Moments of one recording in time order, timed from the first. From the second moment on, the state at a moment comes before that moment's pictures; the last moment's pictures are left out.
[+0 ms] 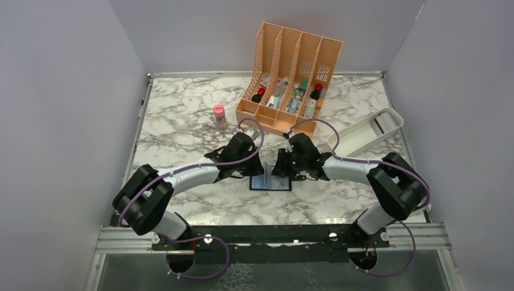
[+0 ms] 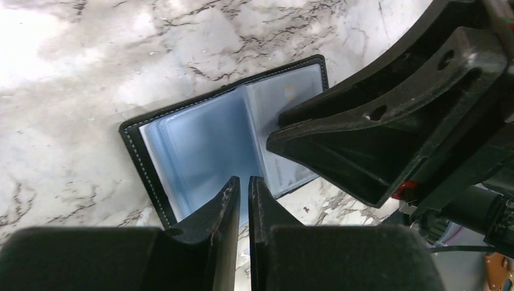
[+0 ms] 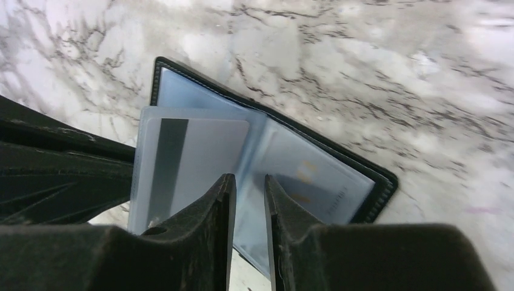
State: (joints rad) left arm -0.73 1.45 0.73 -0.07 0.17 -0.70; right arm 0.70 1.60 0.70 0.12 -0.23 0.57
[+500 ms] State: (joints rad) left arm -0.77 1.56 0.76 0.08 0.27 -0.71; right arm 0.47 1.35 0.86 -0.18 -0.01 0.38
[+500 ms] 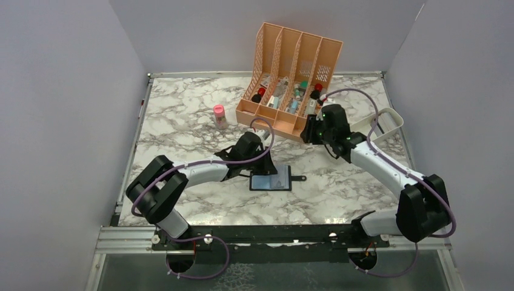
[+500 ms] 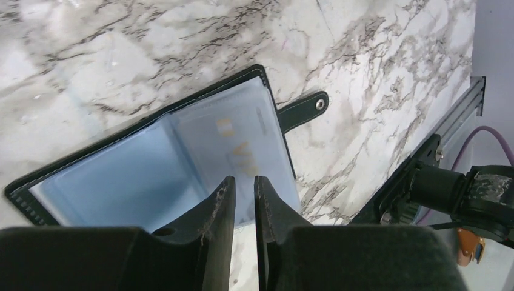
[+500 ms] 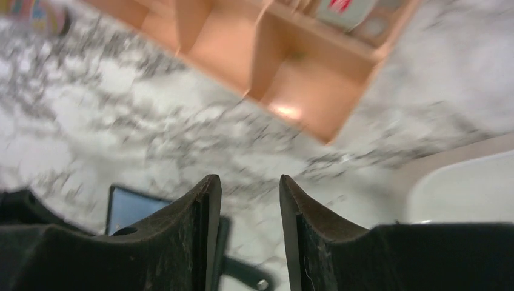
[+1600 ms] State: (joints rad) left arm -0.78 1.36 1.01 -0.30 0.06 -0.37; right arm -0.19 1.80 1.30 -0.23 0.22 -0.41
